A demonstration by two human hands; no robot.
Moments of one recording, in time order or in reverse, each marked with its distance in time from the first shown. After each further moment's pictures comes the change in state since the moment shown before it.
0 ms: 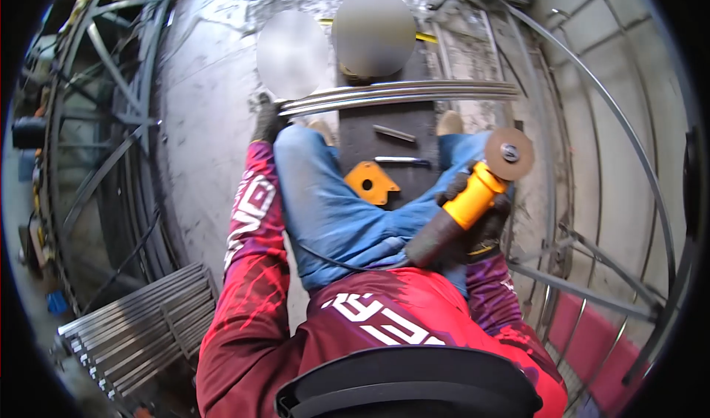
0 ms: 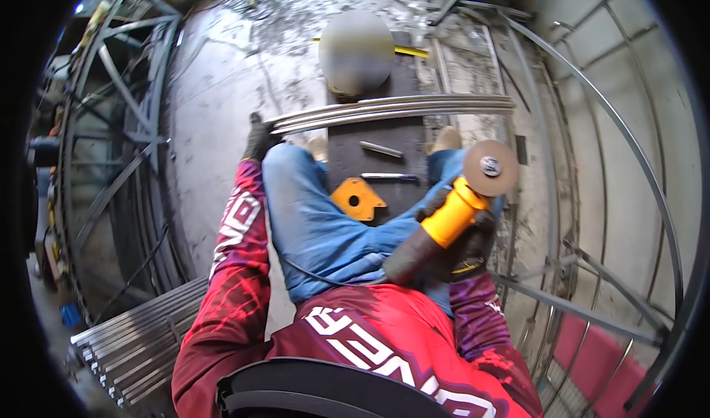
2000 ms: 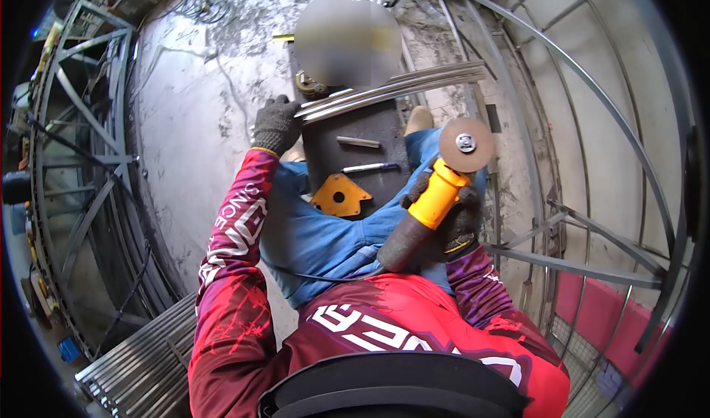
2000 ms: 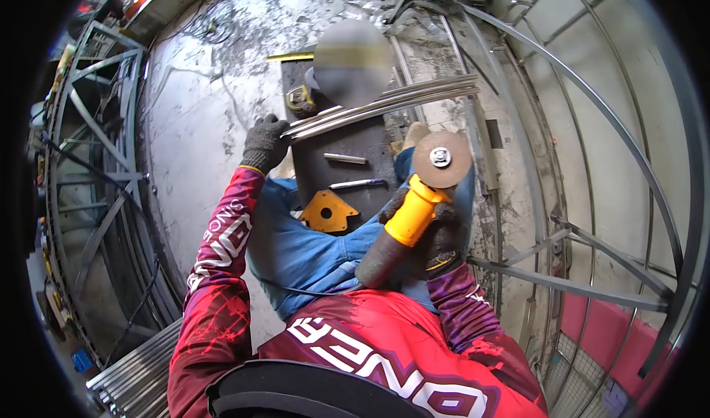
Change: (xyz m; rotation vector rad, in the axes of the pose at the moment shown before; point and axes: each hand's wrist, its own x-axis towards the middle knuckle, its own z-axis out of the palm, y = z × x) left_hand -0.106 0.095 0.121 1.416 -0.148 0.912; right_hand -0.002 0.000 0.010 0.149 0.005 0.059
